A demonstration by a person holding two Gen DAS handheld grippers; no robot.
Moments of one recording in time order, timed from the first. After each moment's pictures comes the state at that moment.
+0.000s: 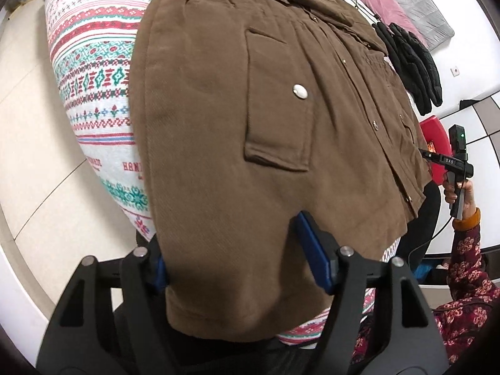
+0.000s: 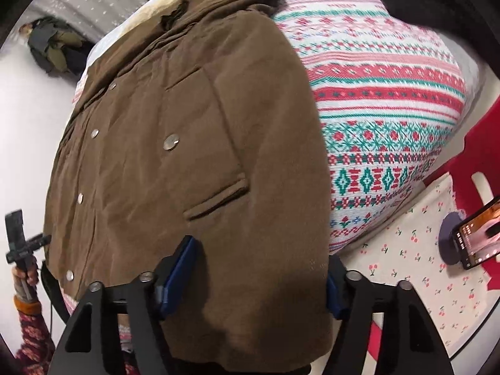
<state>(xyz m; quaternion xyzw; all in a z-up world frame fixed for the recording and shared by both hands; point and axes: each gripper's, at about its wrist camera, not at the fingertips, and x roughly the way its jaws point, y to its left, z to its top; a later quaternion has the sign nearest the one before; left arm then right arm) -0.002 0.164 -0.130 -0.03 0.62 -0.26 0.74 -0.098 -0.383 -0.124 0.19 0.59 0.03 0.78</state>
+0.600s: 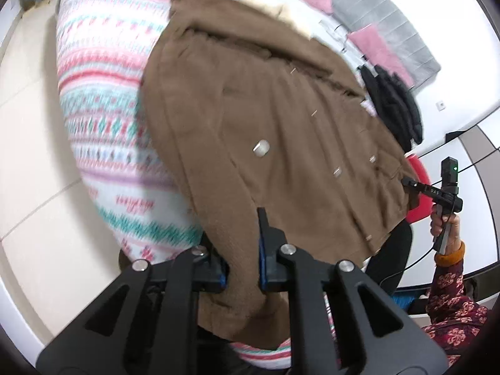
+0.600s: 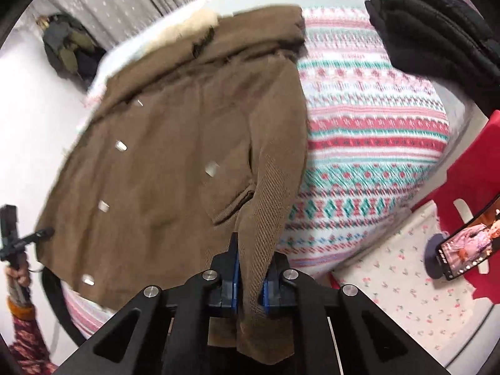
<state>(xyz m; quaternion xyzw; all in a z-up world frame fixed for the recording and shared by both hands) -0.001 0.162 -0.078 -0.09 0.54 -0.27 0.79 -0.100 -0.365 -0.068 0.19 0.52 0.03 0.83</state>
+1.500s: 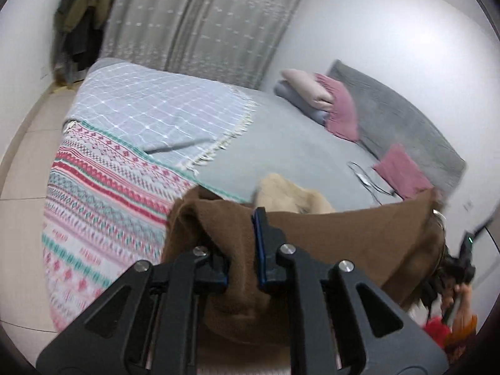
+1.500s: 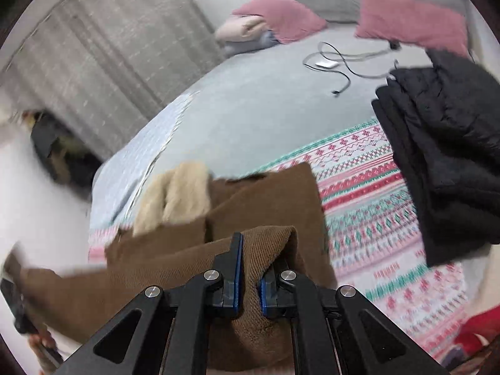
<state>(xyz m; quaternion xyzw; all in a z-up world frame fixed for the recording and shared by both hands) 0.287 0.104 0.027 -0.15 0.32 -0.15 0.92 0.167 -0.476 0.017 0.30 0.37 -0.06 0.88</state>
